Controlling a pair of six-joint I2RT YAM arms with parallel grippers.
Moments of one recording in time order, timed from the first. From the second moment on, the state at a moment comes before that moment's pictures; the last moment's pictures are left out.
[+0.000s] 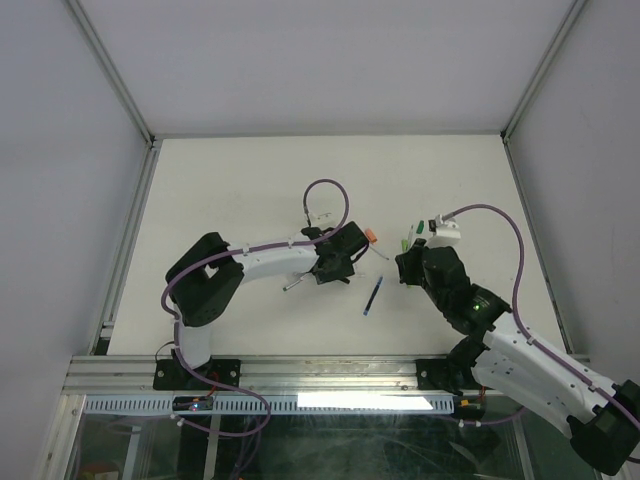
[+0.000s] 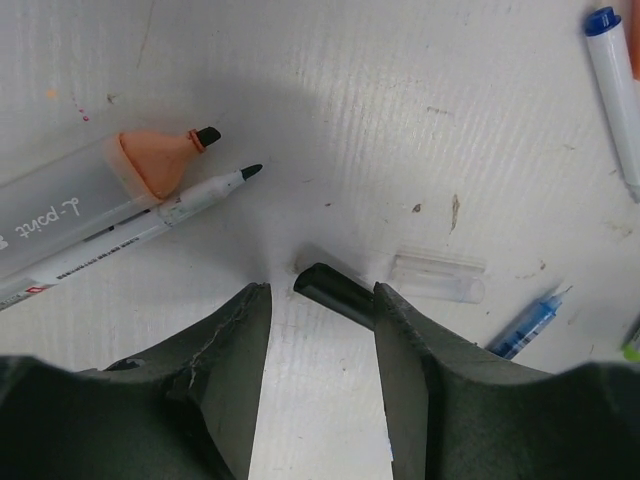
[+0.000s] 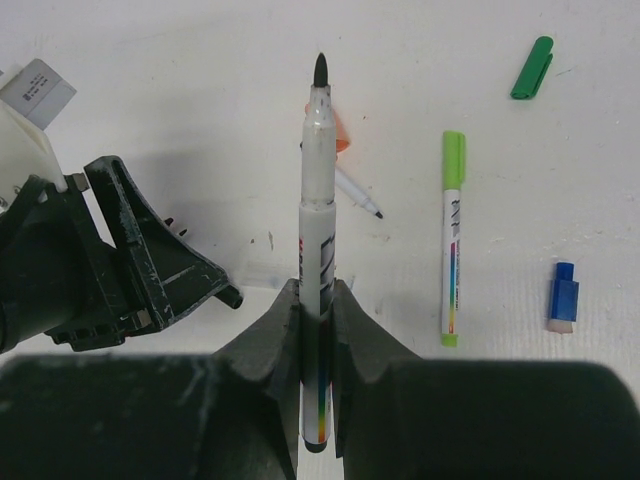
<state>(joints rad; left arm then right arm) -0.99 1.91 1.30 -0.59 -0.32 -1.19 0.71 0.69 0.48 -0.28 0.40 0.58</state>
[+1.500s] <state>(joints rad) -1.00 1.88 1.25 -0.58 -0.33 -0.70 0.71 0.70 0.44 -0.28 0.38 0.61</state>
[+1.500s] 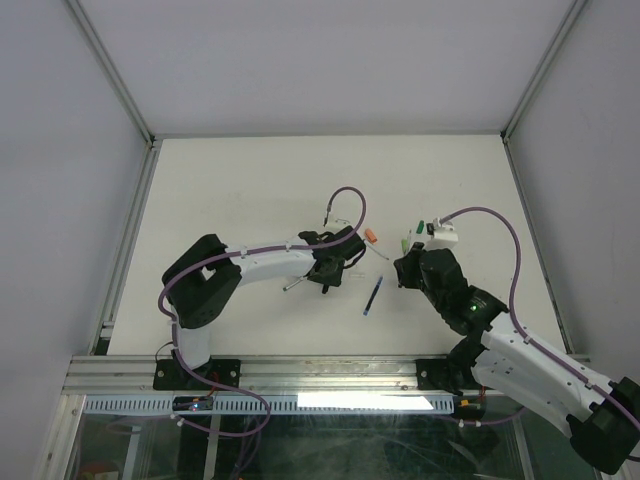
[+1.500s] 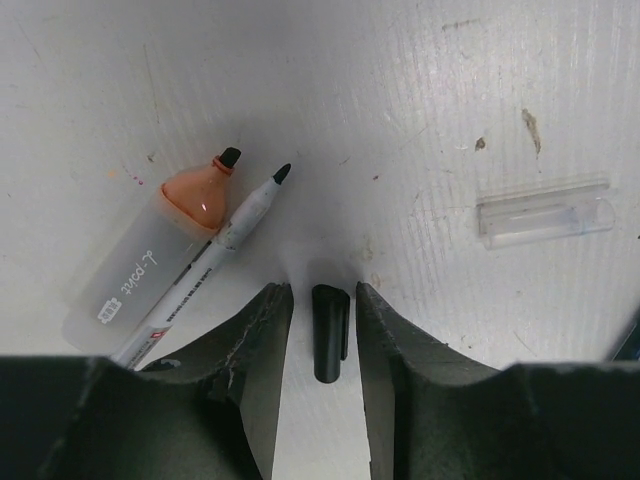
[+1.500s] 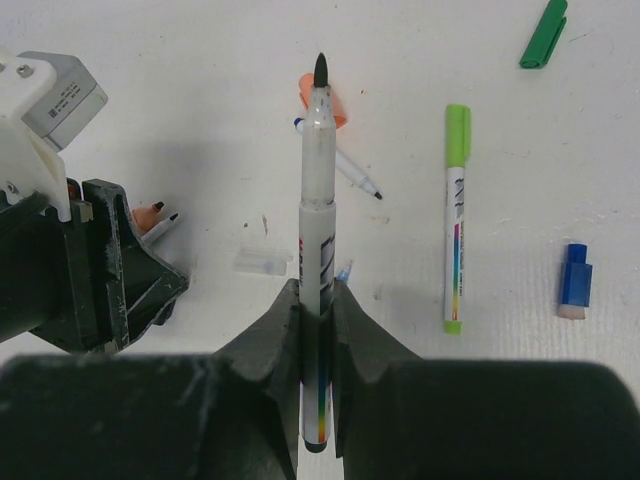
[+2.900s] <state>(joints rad) -0.97 1.85 1.21 -0.53 -0.19 -0.63 0.71 0.73 0.45 -0.31 0.11 0.56</state>
